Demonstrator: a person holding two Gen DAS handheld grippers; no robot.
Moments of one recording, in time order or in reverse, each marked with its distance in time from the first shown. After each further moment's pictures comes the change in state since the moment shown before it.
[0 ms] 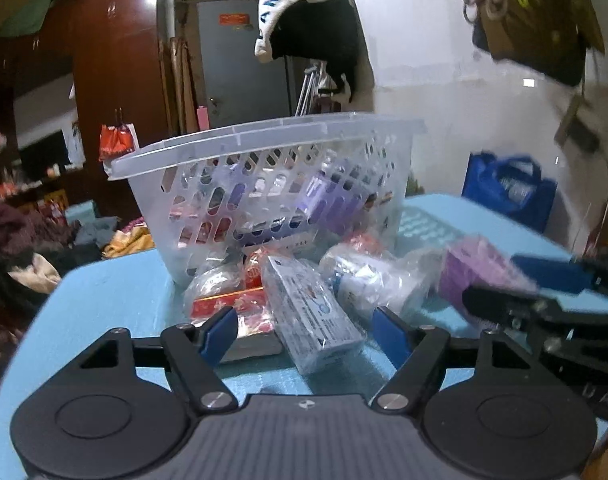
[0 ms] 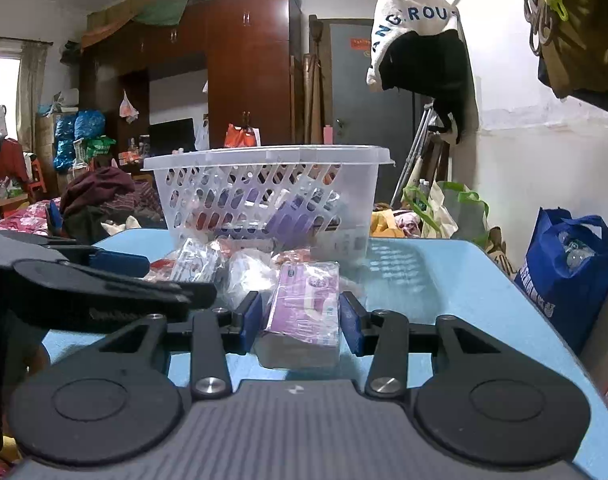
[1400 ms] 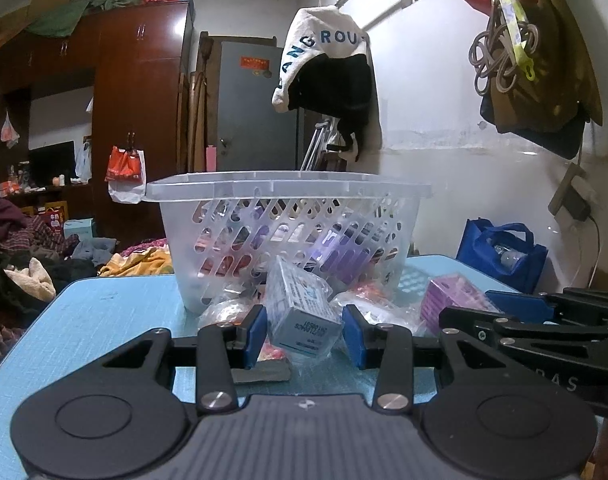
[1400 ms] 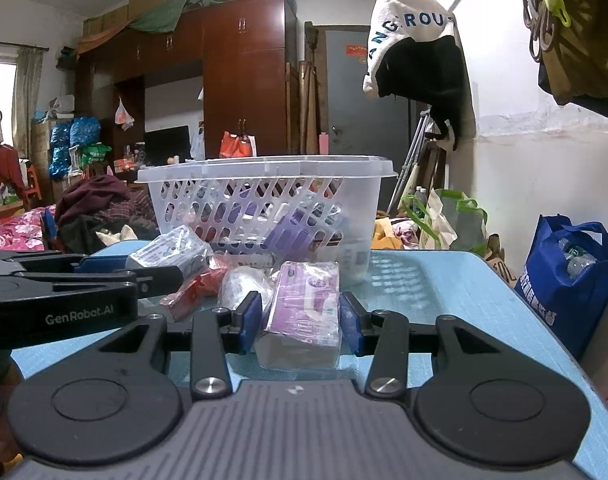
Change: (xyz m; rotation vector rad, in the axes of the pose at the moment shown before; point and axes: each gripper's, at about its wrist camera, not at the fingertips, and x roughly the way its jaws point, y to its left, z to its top) left arm -0.025 0.029 -0.011 -0.135 -0.183 -0.050; right arm 0.008 0.003 0.009 0.003 -0.024 -0.012
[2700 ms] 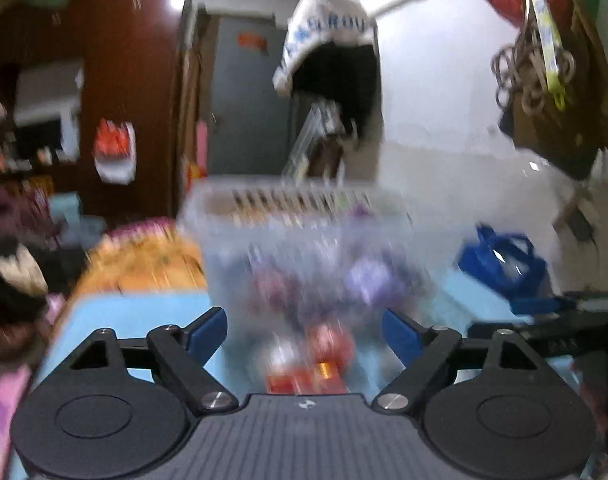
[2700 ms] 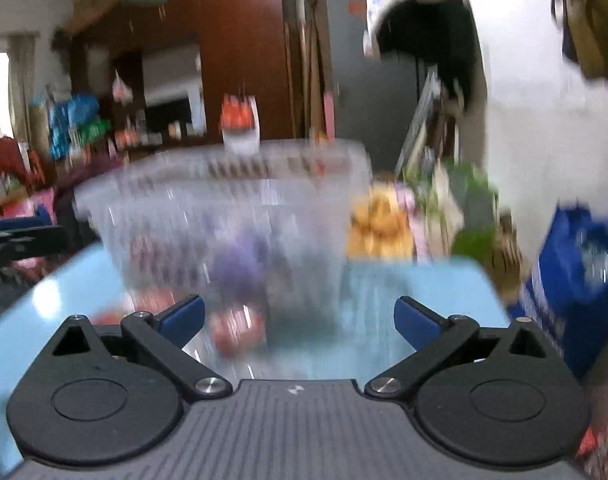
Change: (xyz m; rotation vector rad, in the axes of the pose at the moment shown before) left arm 0.027 0.067 0.037 -0.048 0.111 -0.085; right arm 0.069 -0.061 0.035 0.042 0.214 0.035
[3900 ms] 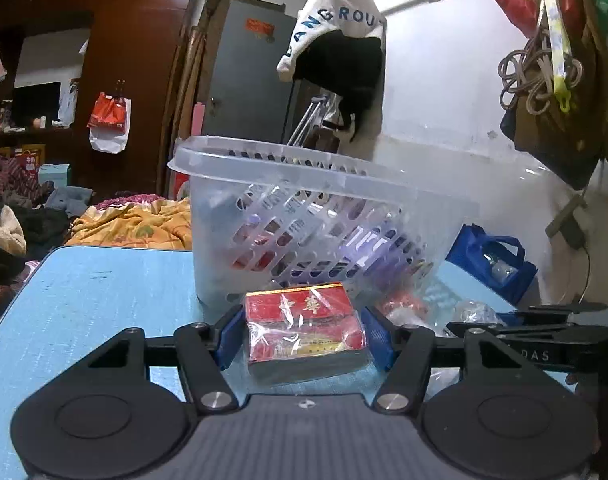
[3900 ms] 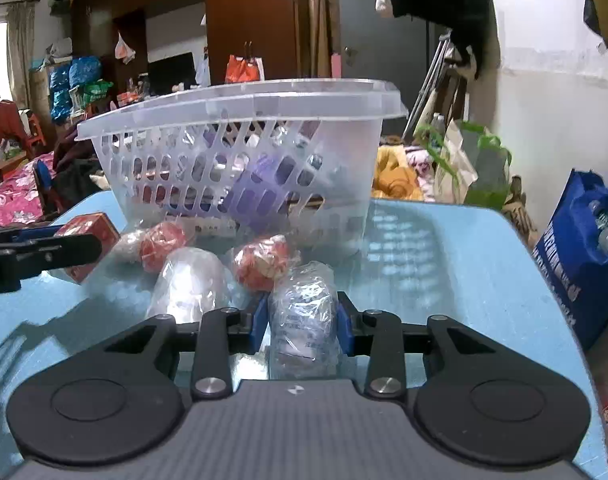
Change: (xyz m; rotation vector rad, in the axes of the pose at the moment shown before) left arm 0.005 0.008 -0.029 -0.085 -0.015 -0.039; right arm 0.009 0.024 -0.013 -0.051 0.040 0.008
